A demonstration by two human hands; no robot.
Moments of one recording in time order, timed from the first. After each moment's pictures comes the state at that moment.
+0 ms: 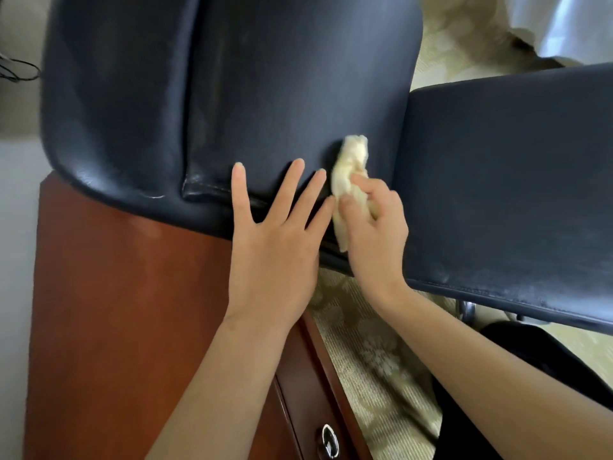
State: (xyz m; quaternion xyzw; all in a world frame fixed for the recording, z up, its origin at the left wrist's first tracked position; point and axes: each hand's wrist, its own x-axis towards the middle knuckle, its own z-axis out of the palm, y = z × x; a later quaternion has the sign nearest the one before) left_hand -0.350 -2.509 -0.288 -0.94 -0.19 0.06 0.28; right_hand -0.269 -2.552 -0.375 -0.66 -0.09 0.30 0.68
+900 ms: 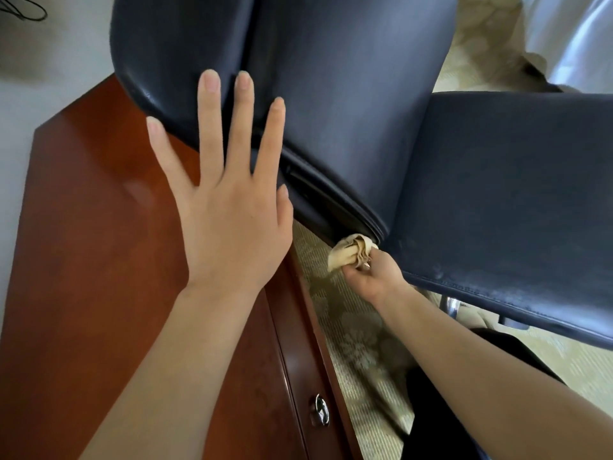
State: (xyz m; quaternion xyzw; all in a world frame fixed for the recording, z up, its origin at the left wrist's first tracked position) left_hand -0.393 -2.502 -0.259 -0.89 -0.34 -0.06 0.30; right_hand -0.304 -2.554 -0.461 -0.18 0.44 0.58 0.66
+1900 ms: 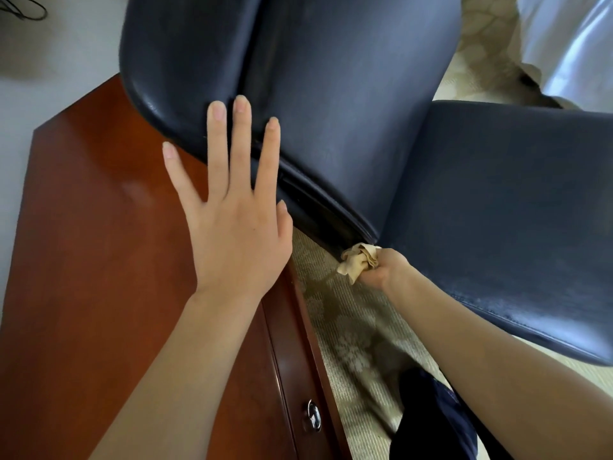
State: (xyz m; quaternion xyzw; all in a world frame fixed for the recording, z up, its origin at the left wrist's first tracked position) left_hand -0.384 -2.496 -0.265 -0.89 -0.37 -0.05 0.27; right_hand -0.265 -2.545 -0.471 -0.23 0.50 0.63 0.55
